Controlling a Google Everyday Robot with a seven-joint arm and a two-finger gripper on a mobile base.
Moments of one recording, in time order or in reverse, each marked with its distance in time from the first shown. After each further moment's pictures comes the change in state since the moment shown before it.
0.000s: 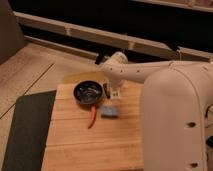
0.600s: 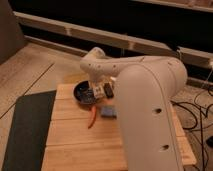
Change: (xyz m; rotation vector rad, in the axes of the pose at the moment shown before) arm -0.012 0.104 0.003 -0.071 0.000 -0.202
